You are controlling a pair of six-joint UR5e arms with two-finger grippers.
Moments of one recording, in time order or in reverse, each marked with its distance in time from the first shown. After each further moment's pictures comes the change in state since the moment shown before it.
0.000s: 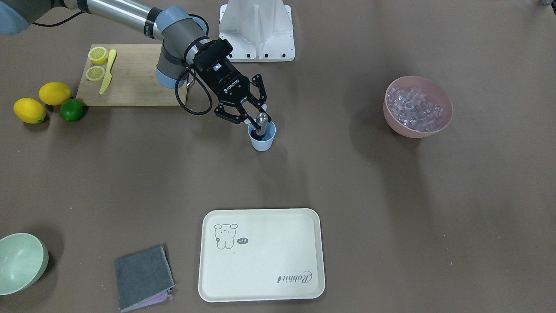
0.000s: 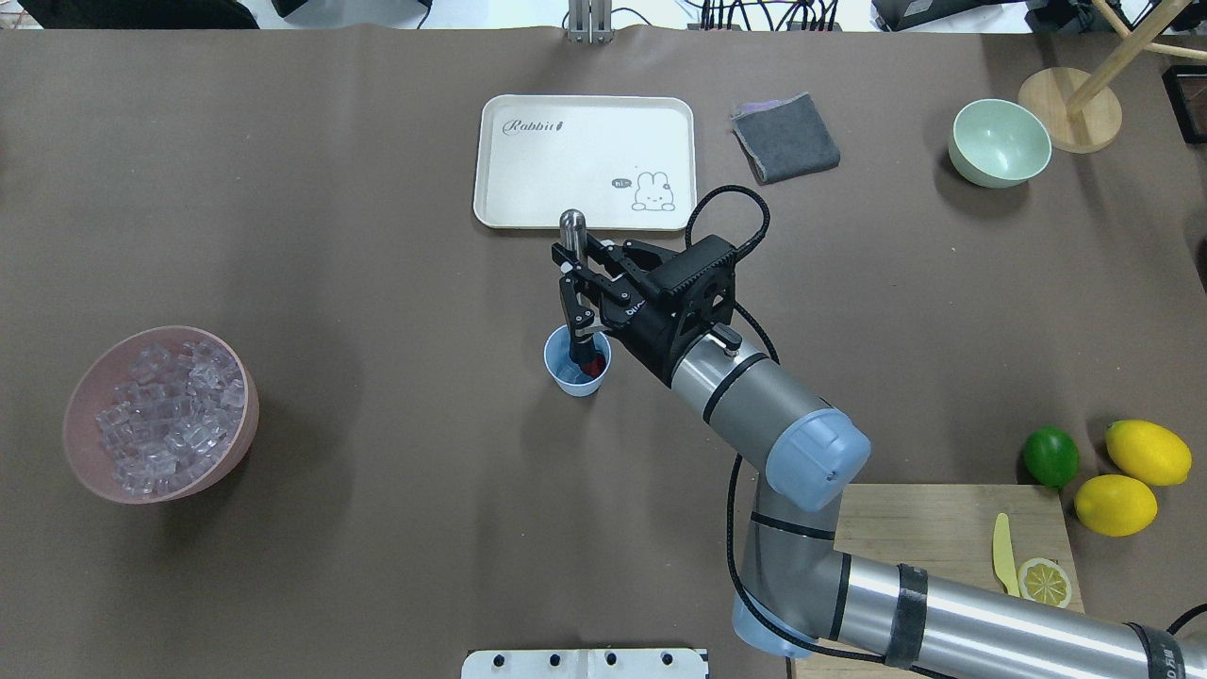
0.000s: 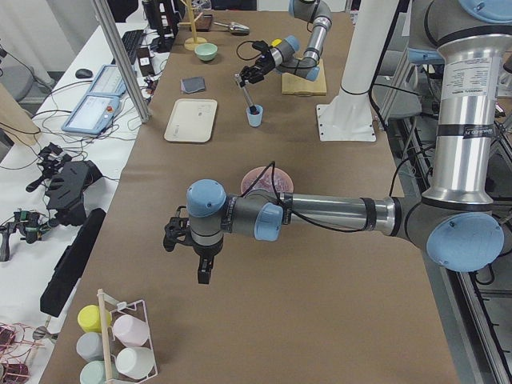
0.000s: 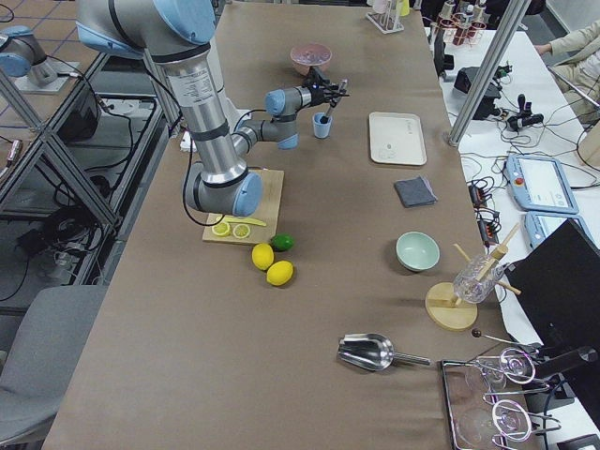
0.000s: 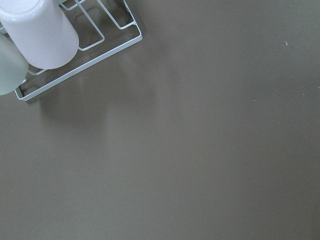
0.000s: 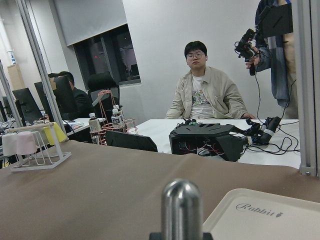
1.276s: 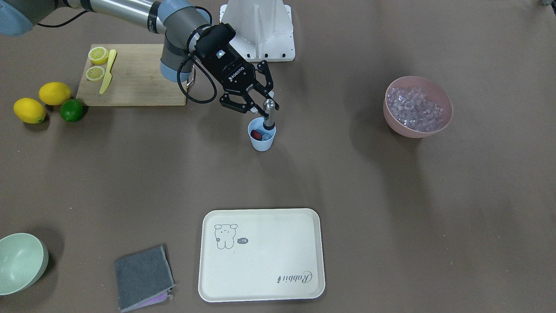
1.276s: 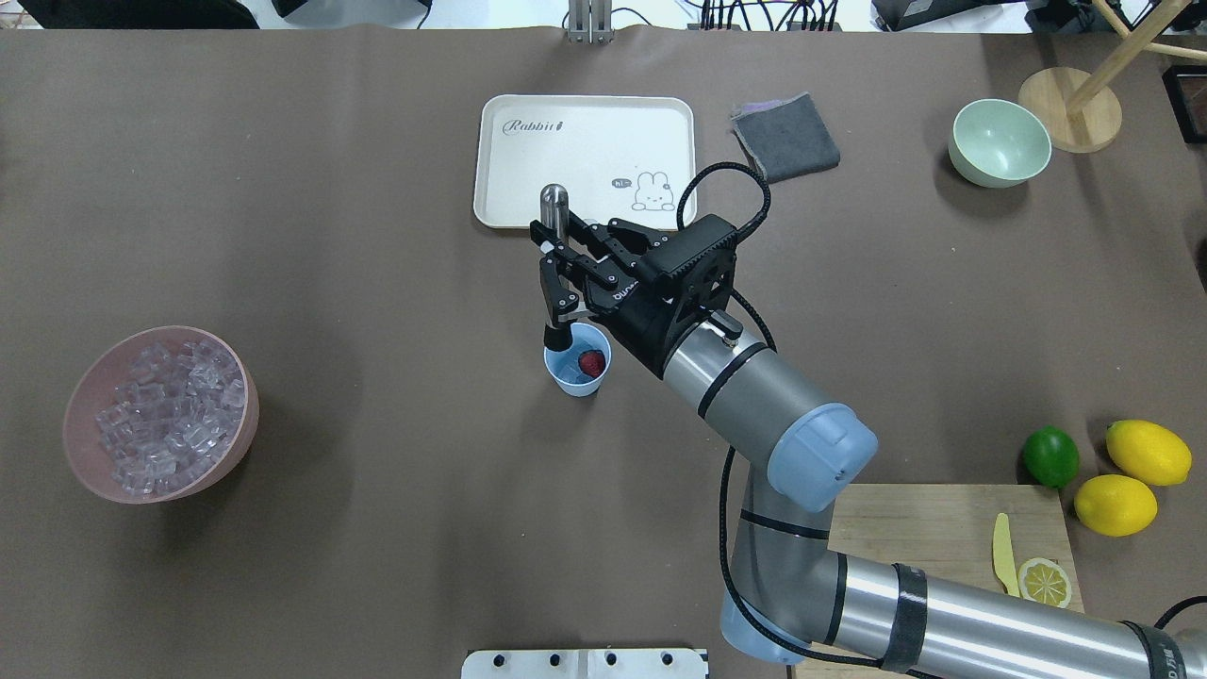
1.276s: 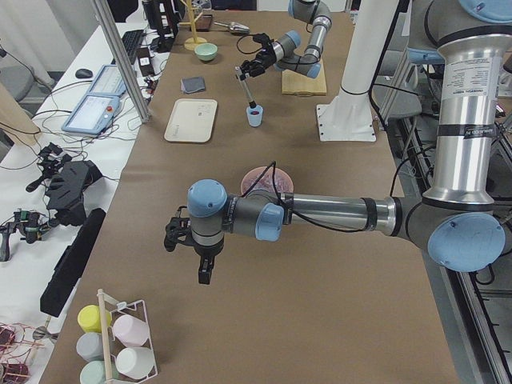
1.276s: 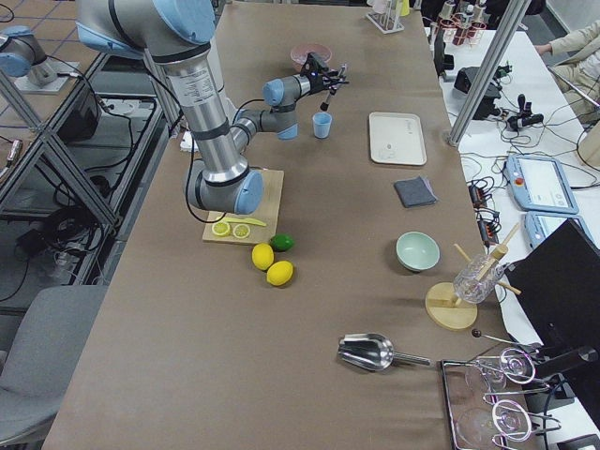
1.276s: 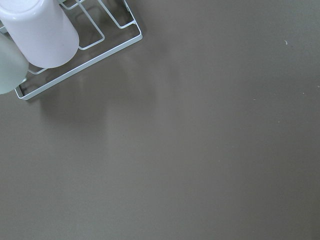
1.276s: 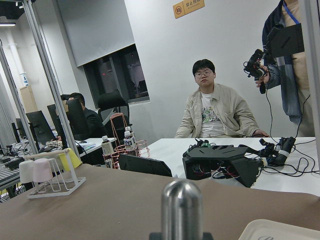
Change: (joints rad) left arm 0.000 0.003 -0.002 0.000 0.000 0.000; right arm 0.011 0.017 0.078 -0.011 -0.001 -0.007
